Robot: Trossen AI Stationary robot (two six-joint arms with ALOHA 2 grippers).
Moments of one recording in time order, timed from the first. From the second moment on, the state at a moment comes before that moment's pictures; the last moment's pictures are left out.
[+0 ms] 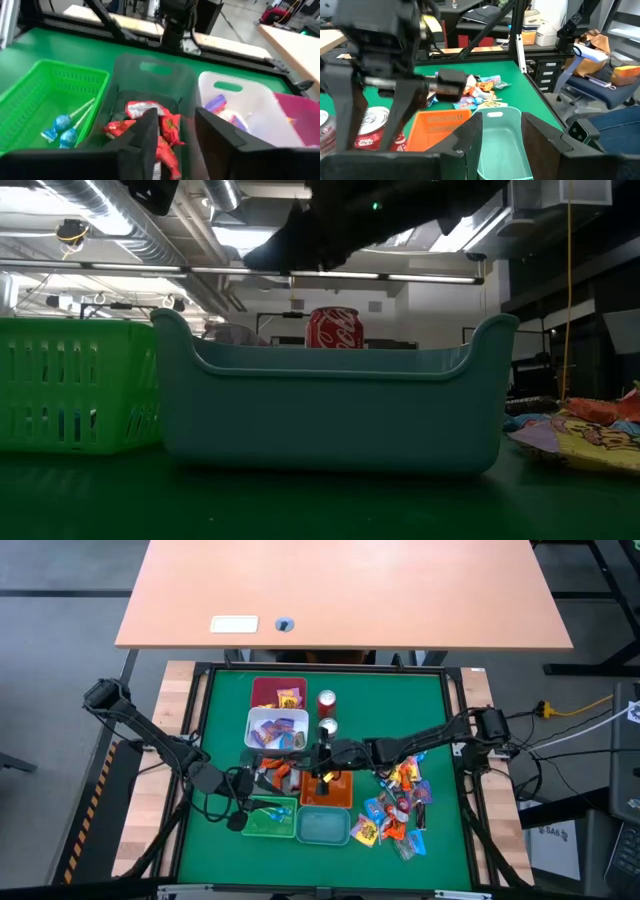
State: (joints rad) left arm -0.58 1.13 0.57 0.30 -0.41 -0.15; right arm 0.14 1.84 1.16 0.32 0.16 -0.16
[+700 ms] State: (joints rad) left arm -0.30 1.13 0.57 0.36 -0.56 -0.15; right arm 0.14 1.29 1.16 -0.64 0.22 -0.02
